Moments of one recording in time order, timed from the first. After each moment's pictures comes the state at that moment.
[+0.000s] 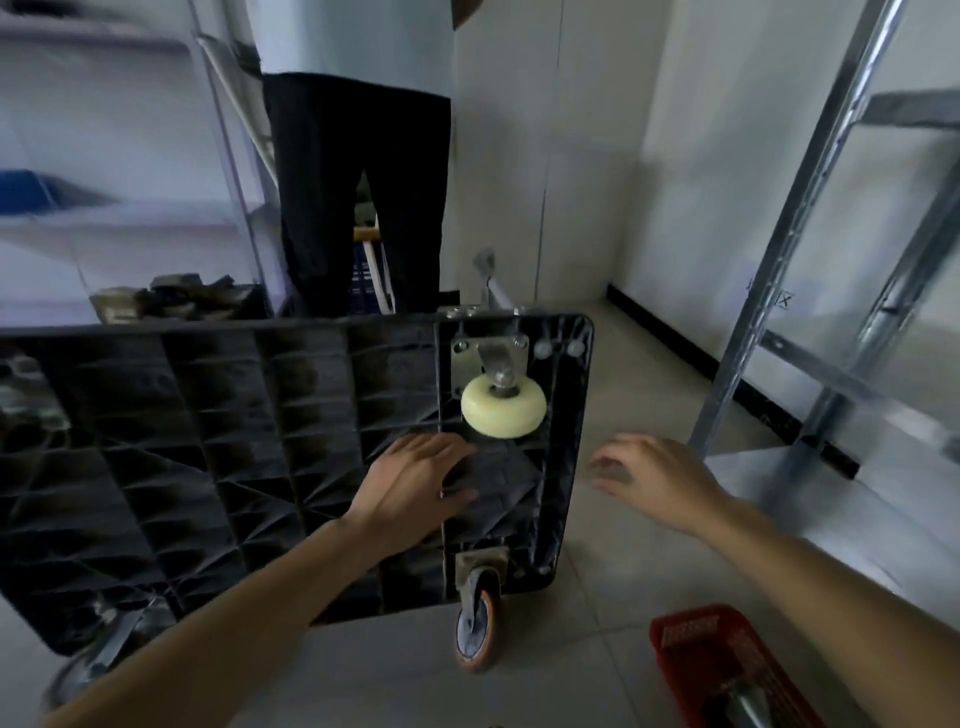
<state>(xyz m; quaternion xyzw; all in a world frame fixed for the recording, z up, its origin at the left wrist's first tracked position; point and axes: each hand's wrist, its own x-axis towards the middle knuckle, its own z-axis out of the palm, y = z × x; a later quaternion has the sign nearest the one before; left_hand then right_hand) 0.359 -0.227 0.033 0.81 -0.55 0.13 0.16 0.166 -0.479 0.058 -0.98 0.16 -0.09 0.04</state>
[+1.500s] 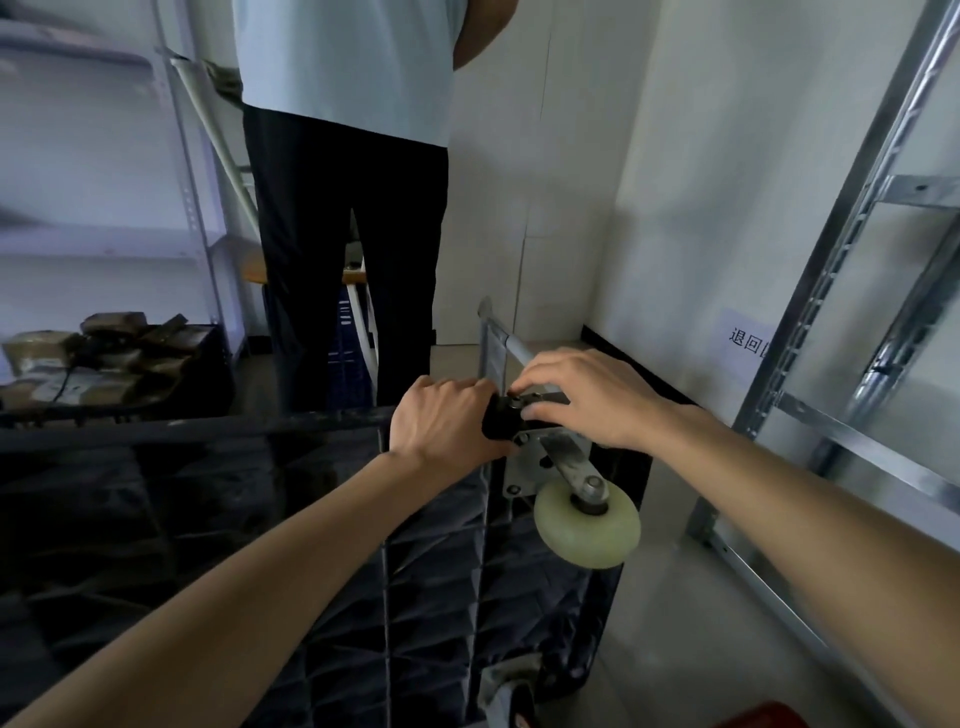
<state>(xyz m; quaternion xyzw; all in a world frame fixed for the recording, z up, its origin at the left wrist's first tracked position) 0.495 -0.296 0.134 0.82 -0.51 0.22 0.12 0.365 -0.441 0.186 -0.99 0.07 -0.15 -0.01</state>
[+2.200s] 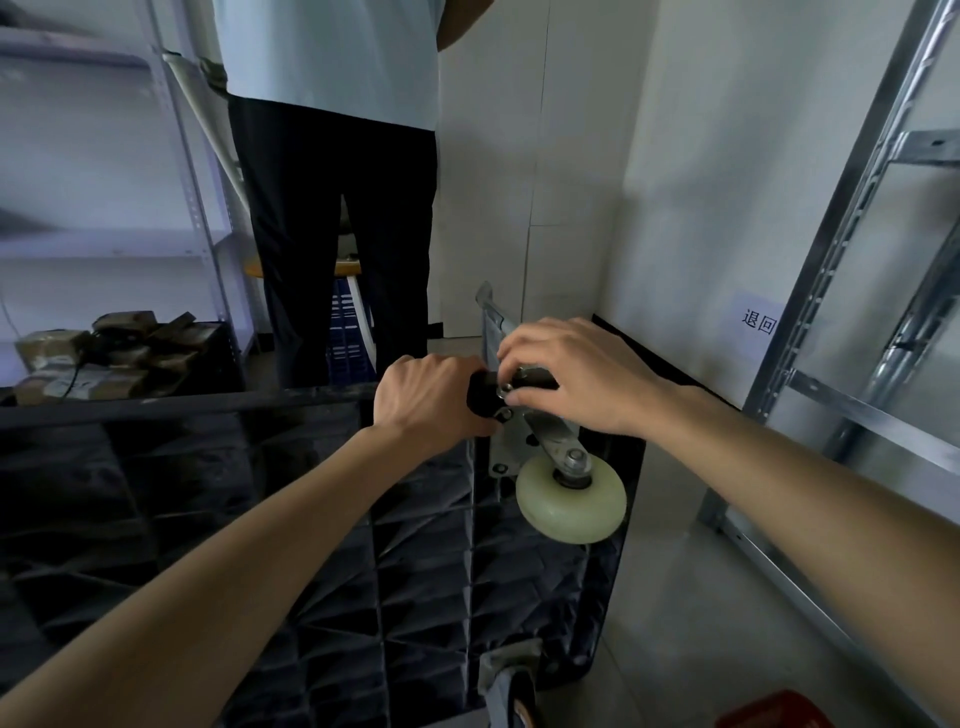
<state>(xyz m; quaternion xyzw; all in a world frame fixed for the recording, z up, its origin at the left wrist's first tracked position) 0.483 -0.302 0.140 0.85 -0.47 0.19 0.12 0.353 -0.449 0.175 -0.98 -0.02 -0.21 -0.02</state>
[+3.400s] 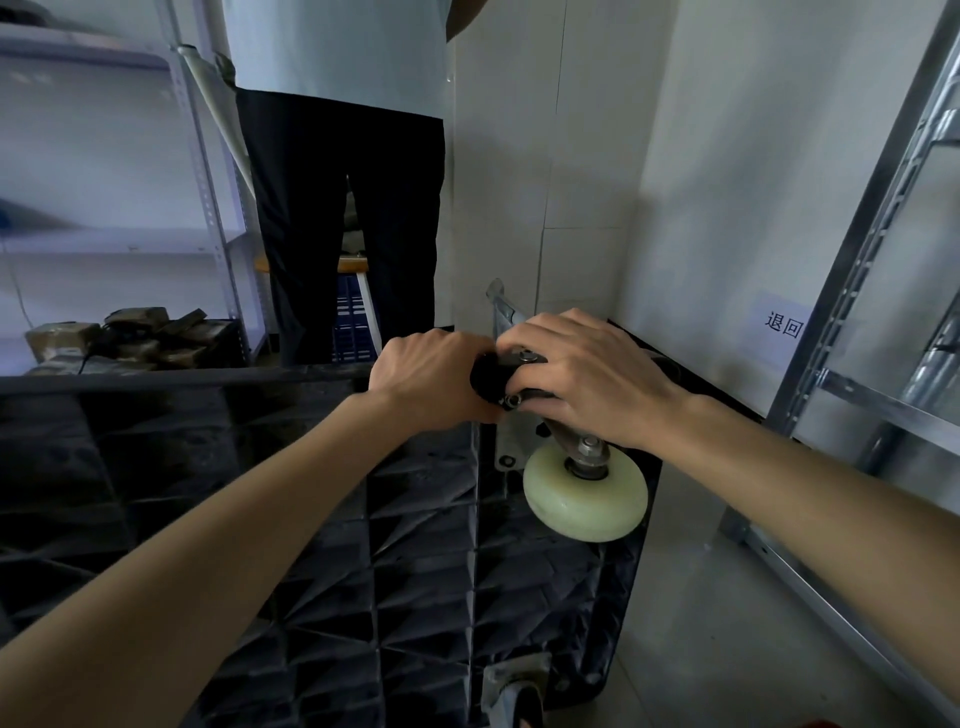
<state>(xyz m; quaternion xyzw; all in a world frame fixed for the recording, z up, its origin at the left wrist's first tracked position) 0.494 -0.306 0.139 0.85 -0.49 0.15 0.12 0.360 -0.459 0.140 -0.93 -0.13 -0.28 -0.19</state>
